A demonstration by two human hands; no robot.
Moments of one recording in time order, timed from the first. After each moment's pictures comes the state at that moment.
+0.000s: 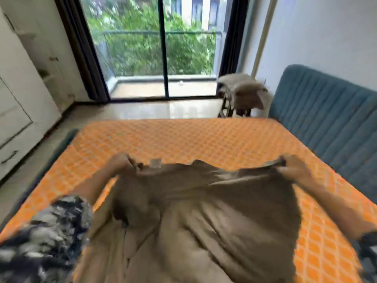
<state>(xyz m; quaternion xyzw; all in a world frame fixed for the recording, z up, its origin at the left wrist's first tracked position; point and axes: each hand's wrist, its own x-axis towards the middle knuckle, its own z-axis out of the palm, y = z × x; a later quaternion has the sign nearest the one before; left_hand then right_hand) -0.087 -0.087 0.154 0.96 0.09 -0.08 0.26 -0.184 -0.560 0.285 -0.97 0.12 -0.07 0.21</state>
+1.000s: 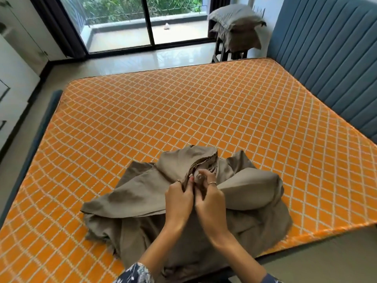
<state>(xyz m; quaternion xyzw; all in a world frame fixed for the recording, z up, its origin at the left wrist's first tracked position) -0.353 -0.228 0.183 0.87 0.09 -0.06 0.49 -0.385 -0.306 0.171 -0.83 0.11 -0.15 0.53</state>
